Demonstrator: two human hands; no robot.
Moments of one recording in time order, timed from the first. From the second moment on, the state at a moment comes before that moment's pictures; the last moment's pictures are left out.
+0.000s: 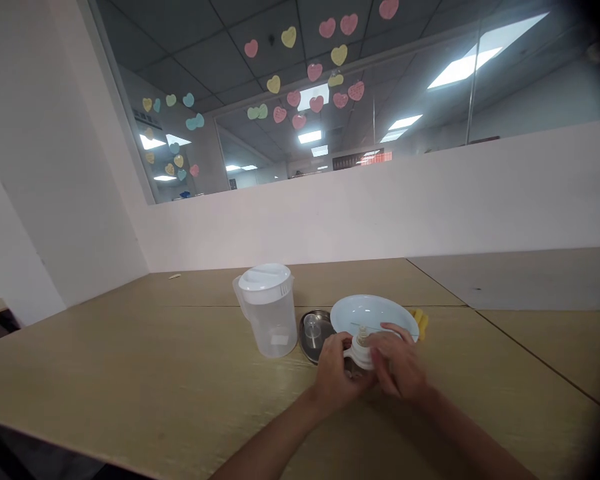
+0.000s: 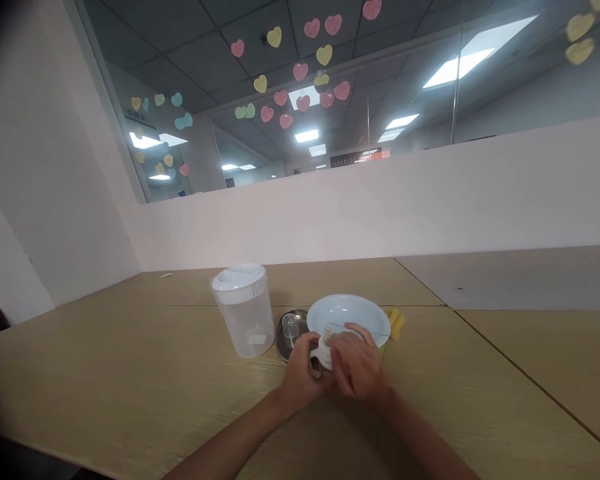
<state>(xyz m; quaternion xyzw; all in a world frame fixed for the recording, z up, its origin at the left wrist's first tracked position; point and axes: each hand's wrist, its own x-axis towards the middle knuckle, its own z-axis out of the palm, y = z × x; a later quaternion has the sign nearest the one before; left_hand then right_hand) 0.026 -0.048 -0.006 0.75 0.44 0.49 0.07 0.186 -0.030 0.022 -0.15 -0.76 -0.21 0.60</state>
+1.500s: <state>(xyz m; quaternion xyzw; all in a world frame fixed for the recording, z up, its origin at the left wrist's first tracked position) 0.020 -0.049 0.004 0.75 0.44 0.50 0.00 0.155 -0.029 0.010 -0.45 -0.67 -0.01 0.60</state>
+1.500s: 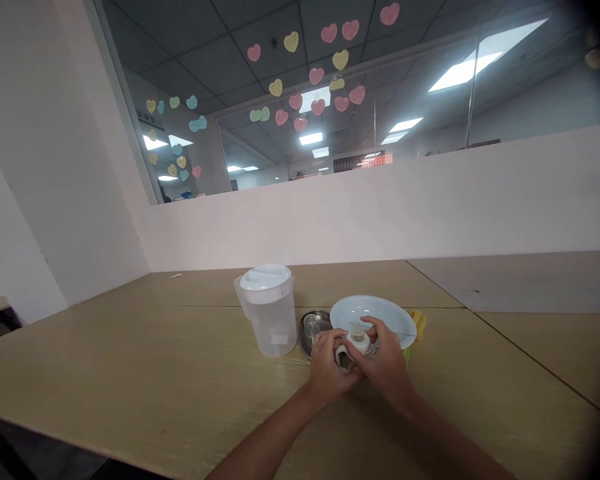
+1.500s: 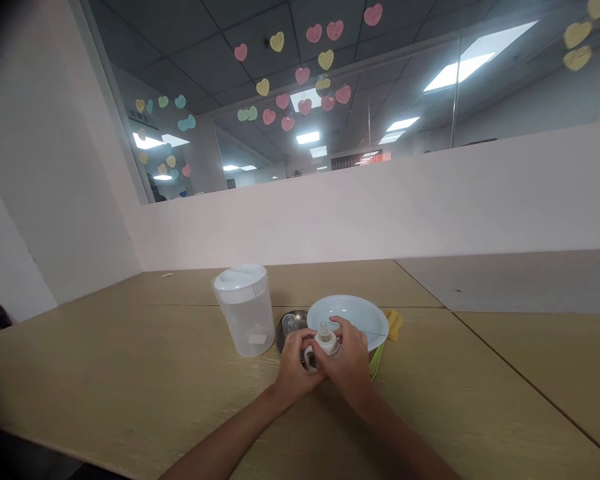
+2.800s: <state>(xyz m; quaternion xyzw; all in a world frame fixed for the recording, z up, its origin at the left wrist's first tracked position) 0.000 -0.046 0.032 0.67 0.40 0.62 -0.04 0.156 -0.021 -0.002 -0.41 -0.69 -0.05 0.60</state>
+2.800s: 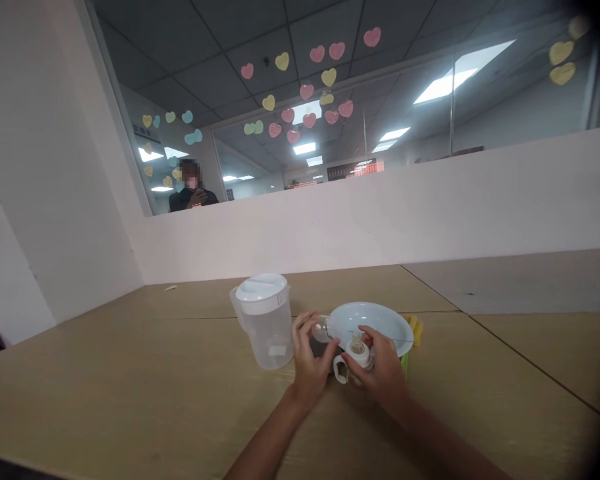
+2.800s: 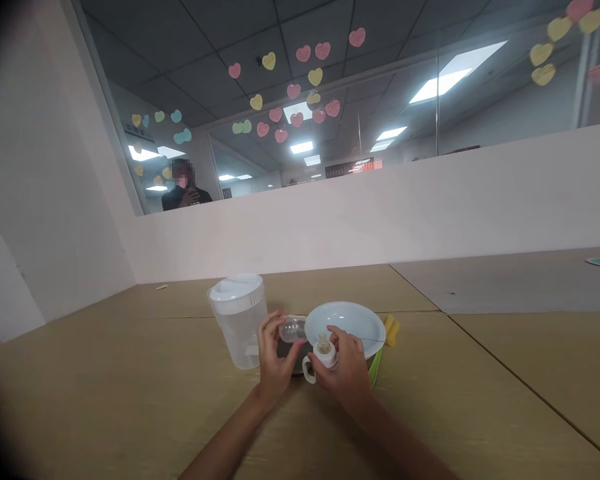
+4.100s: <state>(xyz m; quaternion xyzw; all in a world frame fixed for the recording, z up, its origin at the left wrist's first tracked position) 0.007 -0.051 -0.010 0.81 0.36 0.45 0.09 0.155 -0.032 -0.018 -0.32 -0.74 -0.10 0.58</state>
